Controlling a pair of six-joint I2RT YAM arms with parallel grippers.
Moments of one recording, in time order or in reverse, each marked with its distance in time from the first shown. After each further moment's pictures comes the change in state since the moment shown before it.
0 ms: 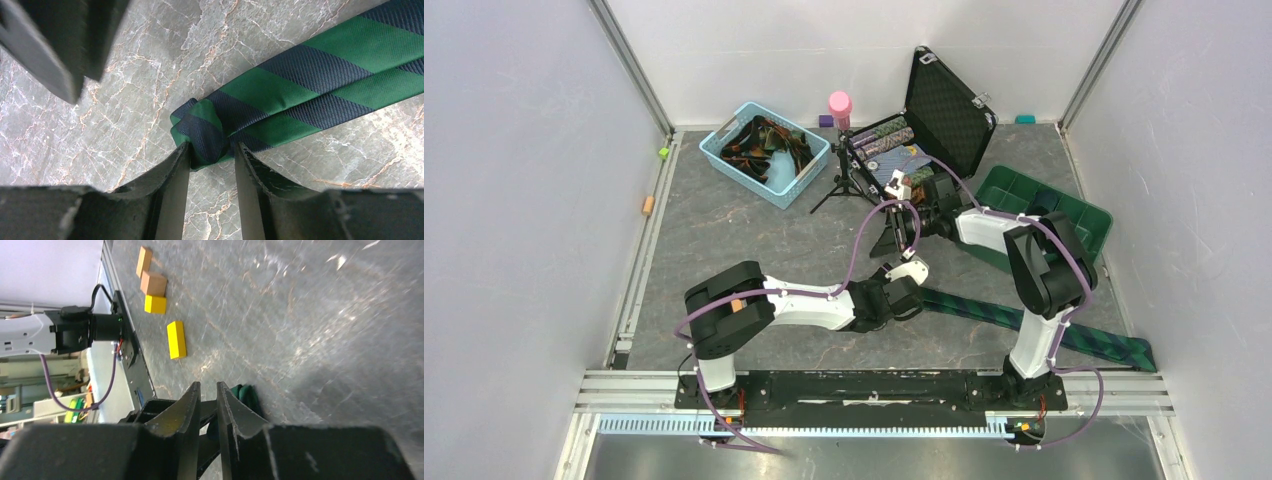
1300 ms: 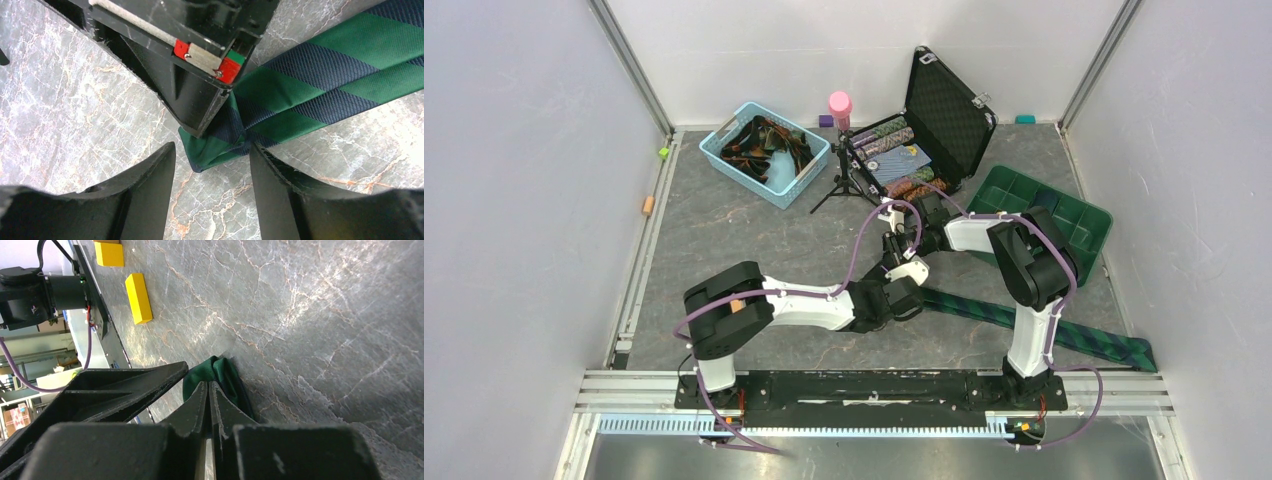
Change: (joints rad) left arm -0.004 -0.002 0.000 -0.005 -0.011 0.014; right arm 0.053 0.084 -0.043 -0.154 0.044 -0.134
